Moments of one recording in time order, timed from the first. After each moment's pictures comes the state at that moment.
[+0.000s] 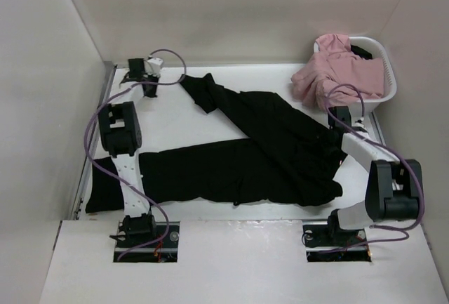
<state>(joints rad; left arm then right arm) 0.06 2.31 1.80 -0.26 0.18 0.33 0.00 1.47 0.81 -0.41 0.27 1.16</state>
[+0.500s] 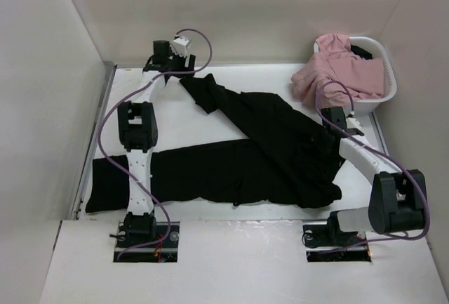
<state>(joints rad) -0.05 2.39 2.10 -0.26 0.34 0.23 0.09 1.35 0.78 -0.44 0.28 1.02</state>
